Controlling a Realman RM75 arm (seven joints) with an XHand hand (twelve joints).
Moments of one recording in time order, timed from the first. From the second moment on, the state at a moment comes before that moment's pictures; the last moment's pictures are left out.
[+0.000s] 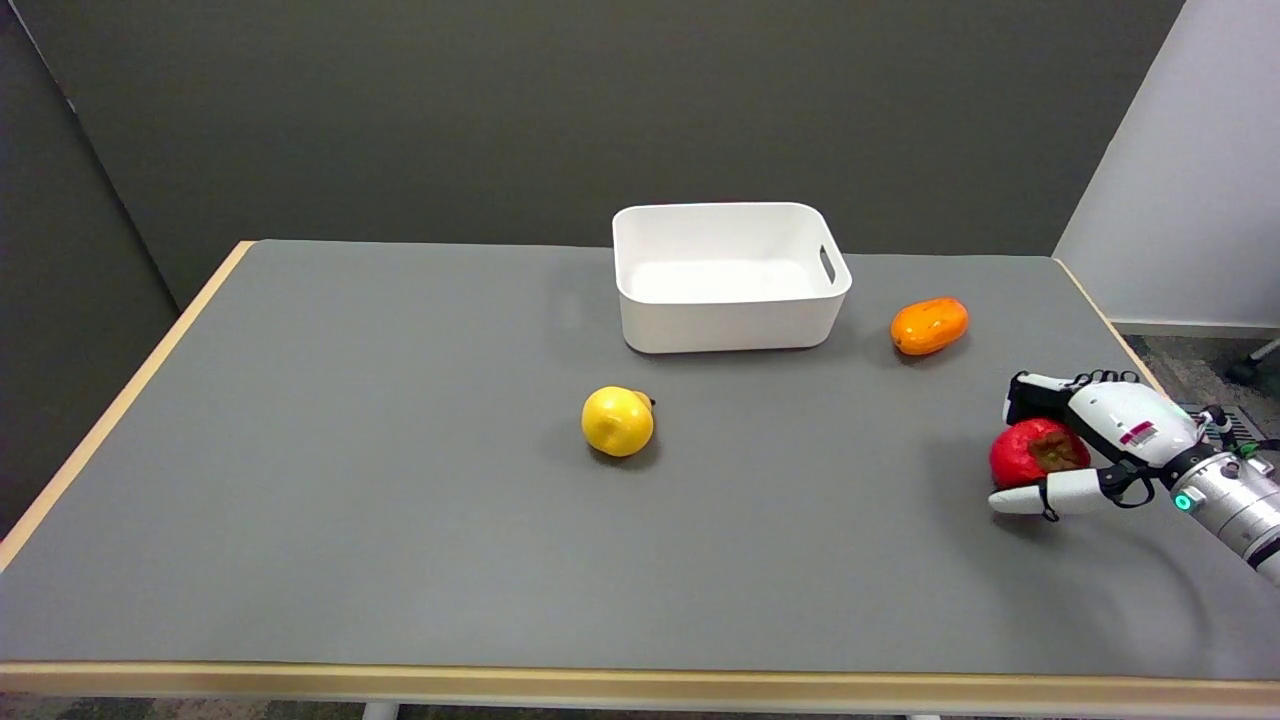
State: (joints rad) arm -0.03 -0.23 0.22 -1.15 -1.58 1.30 0.32
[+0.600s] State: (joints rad) arm -0.03 -0.23 0.31 -1.15 -1.61 1.35 0.33
